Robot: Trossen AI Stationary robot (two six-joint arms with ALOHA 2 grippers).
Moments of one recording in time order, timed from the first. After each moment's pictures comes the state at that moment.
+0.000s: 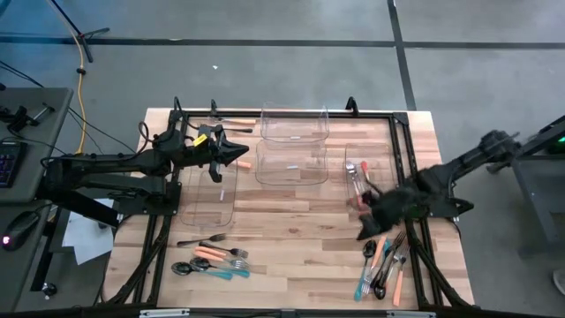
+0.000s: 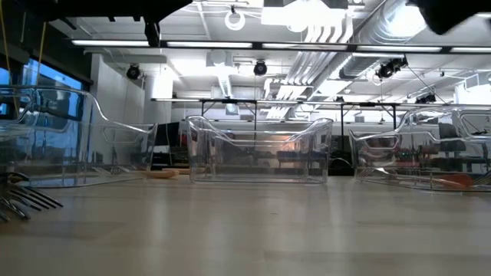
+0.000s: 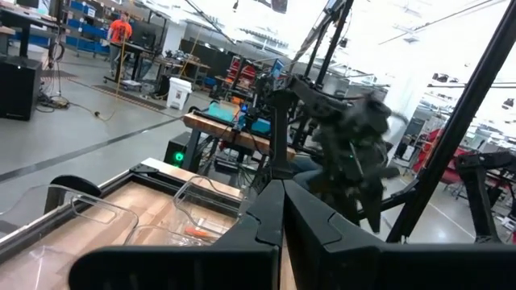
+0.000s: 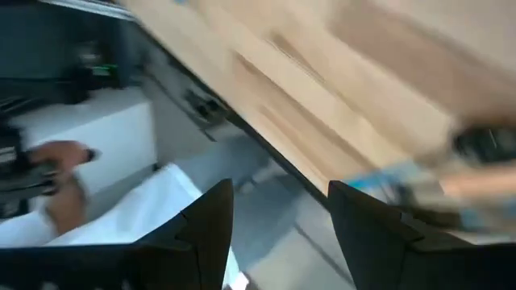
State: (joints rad) left arm 0.21 0.85 0.51 0.47 0.09 -0.34; right arm 0.50 0.92 0.73 -0.56 -0.21 1.71
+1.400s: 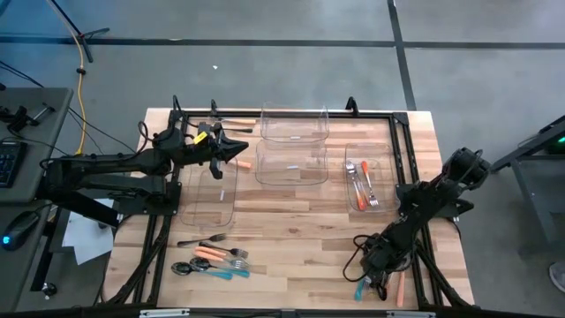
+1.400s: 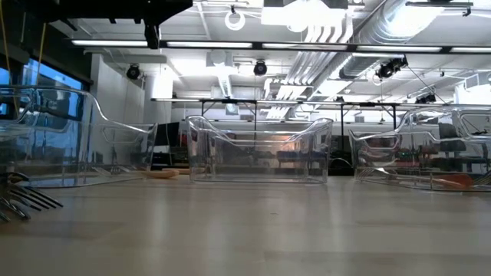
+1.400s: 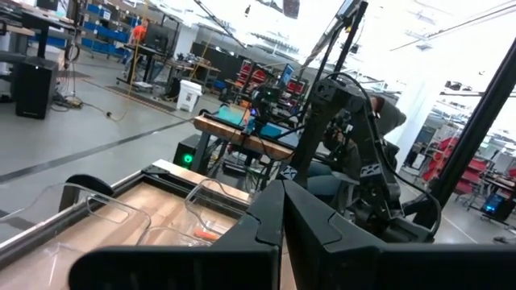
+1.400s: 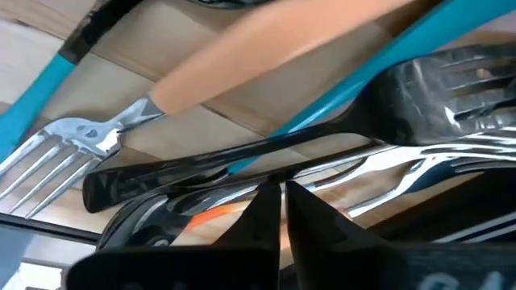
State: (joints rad) left arm 0.24 0.85 0.51 0.47 0.08 -0.36; right arm 0.81 1.57 0.72 -0.57 -0.48 1.82
